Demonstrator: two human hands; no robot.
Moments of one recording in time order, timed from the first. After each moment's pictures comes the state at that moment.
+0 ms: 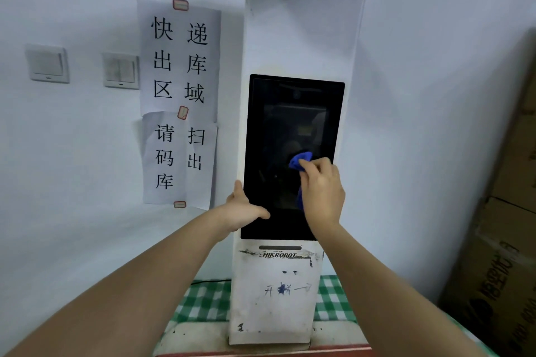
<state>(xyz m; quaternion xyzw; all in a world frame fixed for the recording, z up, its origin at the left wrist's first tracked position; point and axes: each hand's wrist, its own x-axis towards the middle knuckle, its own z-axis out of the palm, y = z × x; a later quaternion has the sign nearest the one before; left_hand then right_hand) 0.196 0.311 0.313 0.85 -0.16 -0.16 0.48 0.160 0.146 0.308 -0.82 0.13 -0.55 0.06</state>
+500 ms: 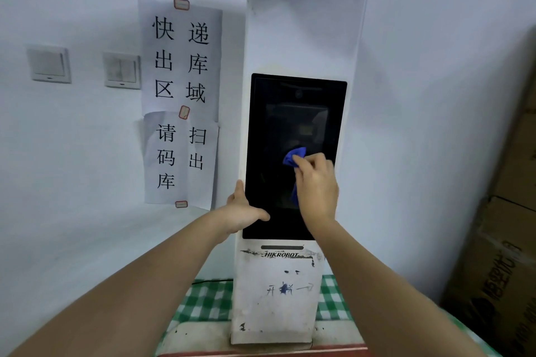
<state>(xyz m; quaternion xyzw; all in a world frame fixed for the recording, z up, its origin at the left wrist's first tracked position) 0.199 0.313 0.308 0.84 -0.17 -0.17 0.48 0.168 0.153 0.311 -0.83 0.10 -0.55 0.08</state>
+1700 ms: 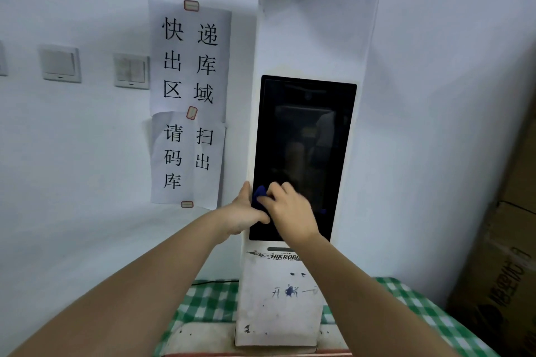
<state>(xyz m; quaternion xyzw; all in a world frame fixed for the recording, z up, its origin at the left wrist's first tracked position) 0.190 0.327 0.315 0.83 -0.20 -0.17 0.49 0.177 0.187 0.277 -0.89 -0.07 -0.42 -0.16</state>
